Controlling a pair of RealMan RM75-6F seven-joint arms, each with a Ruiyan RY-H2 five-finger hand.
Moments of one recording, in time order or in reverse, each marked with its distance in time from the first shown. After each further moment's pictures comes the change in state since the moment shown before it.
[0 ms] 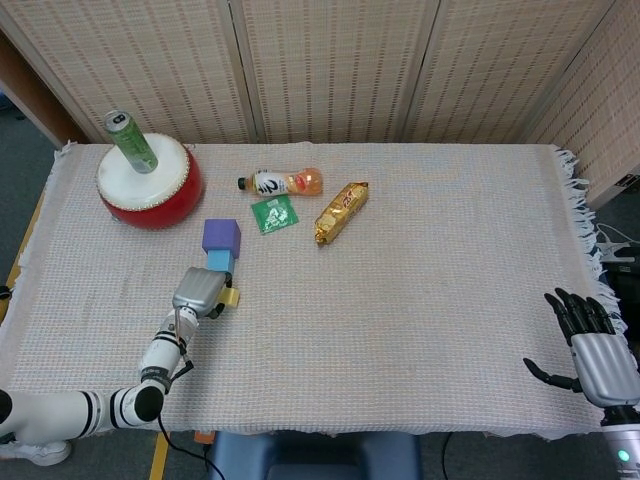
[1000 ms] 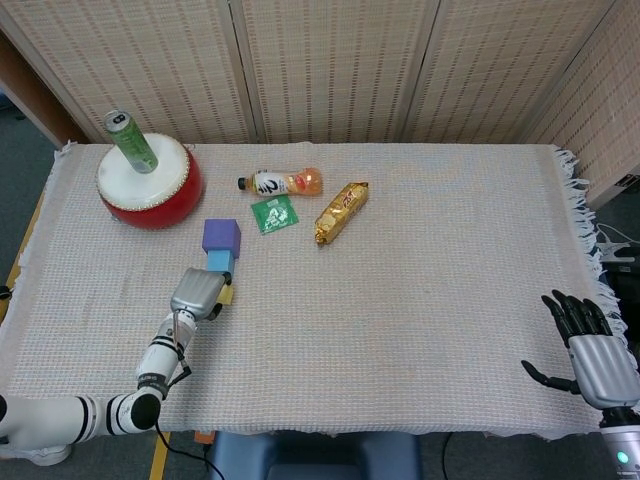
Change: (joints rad) left arm 0.022 0.021 0.013 -0.067 0.063 0.068 0.030; right arm 0.000 0.003 -0.007 -0.004 -0.010 -0.004 0.001
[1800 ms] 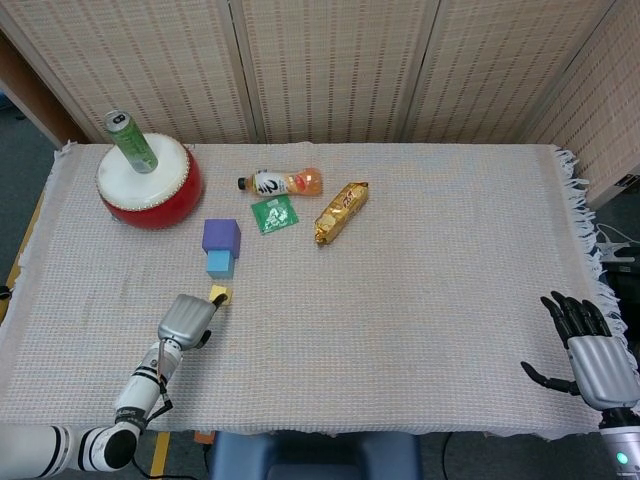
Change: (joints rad) left arm 0.105 0.061 0.101 -0.145 0.136 0.072 0.027; right arm 0.000 0.004 -0.002 -0.007 0.003 -0.005 -0.006
